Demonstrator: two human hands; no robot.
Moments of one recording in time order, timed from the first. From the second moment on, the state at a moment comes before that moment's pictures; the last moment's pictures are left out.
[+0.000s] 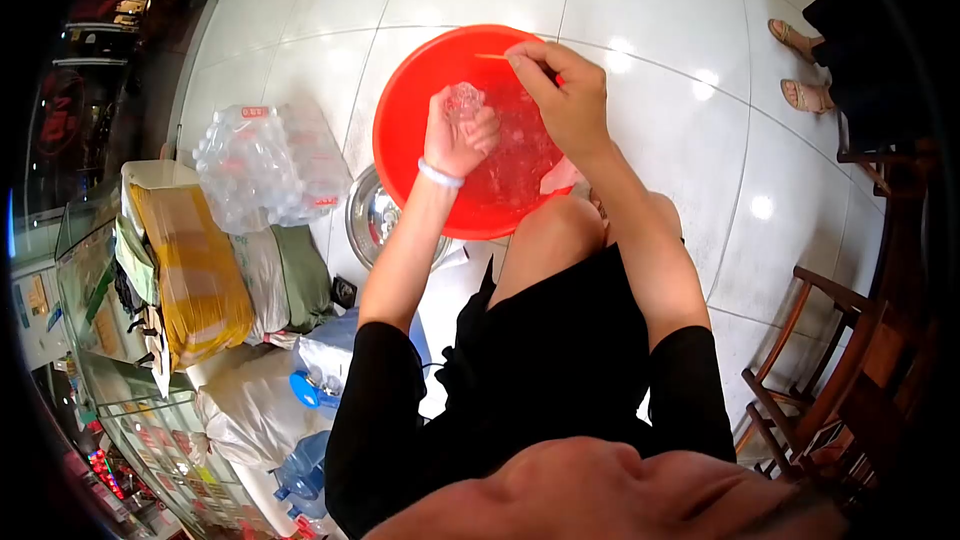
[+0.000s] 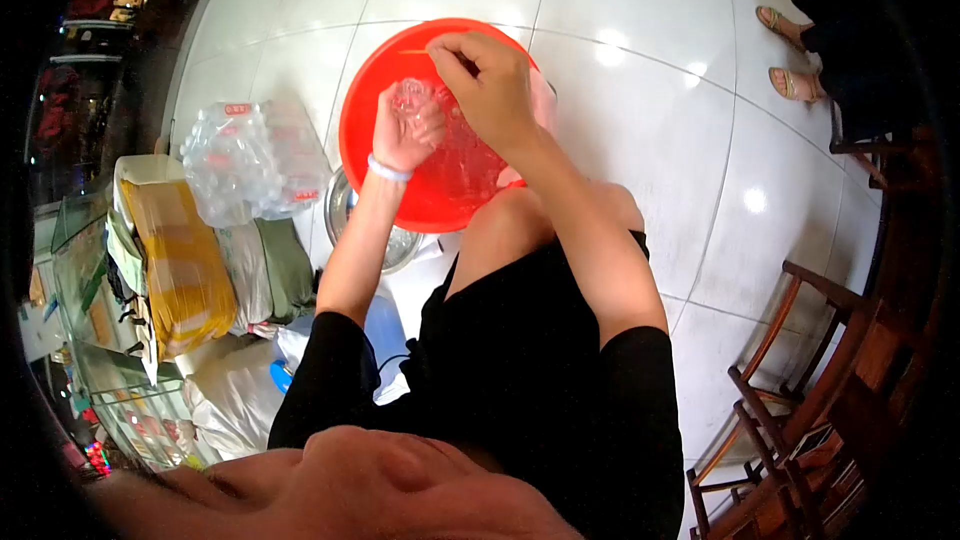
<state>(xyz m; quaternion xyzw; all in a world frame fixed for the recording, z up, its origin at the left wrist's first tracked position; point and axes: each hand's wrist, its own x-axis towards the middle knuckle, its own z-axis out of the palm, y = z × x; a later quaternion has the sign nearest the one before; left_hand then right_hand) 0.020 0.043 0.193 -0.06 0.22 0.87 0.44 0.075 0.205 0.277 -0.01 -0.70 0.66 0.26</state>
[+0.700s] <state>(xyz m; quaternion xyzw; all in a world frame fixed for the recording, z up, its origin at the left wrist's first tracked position) 0.006 0.020 0.172 0.16 0.68 0.57 0.43 0.077 0.209 0.281 -0.05 -0.69 0.66 0.29</state>
